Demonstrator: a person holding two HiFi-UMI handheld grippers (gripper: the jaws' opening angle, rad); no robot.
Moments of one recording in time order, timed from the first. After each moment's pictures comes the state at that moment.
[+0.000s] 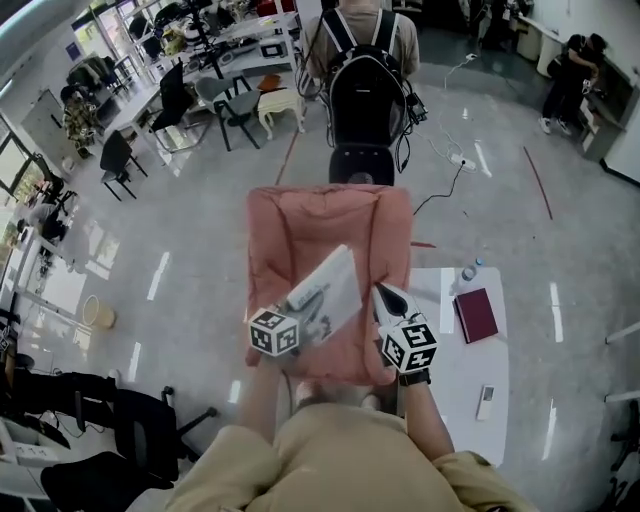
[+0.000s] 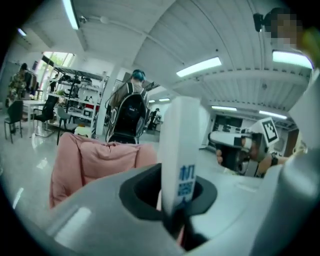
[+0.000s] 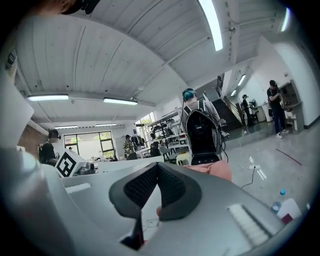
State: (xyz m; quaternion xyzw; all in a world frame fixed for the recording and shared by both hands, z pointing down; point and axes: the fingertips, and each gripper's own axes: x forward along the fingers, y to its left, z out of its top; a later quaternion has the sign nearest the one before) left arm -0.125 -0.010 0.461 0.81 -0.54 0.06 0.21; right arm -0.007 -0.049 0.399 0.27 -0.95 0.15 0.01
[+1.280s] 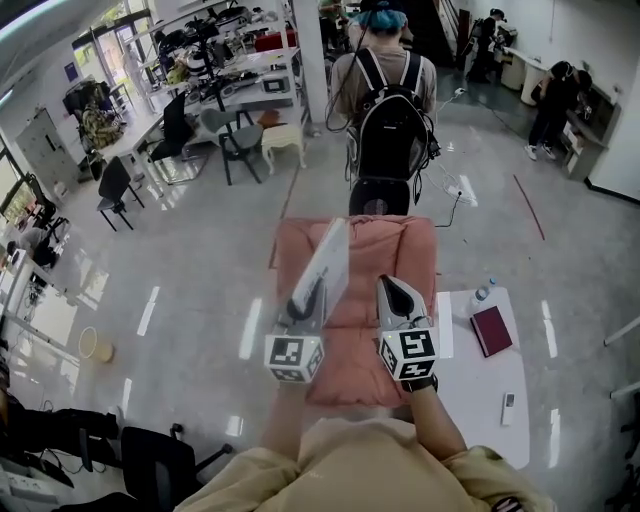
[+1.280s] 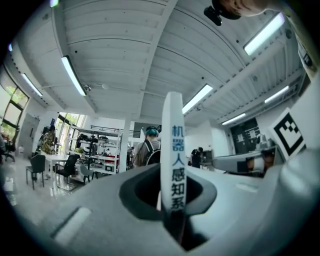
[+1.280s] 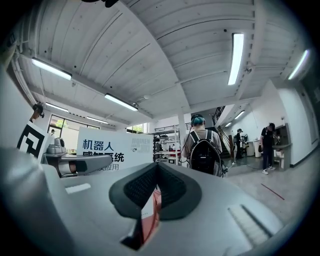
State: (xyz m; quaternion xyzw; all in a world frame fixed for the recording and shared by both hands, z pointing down) left arm -0.266 0.049 0.257 0.74 -0.67 -0.03 -0.05; right arm -0.154 0.006 0.263 0.37 -0.93 0.00 -0.02
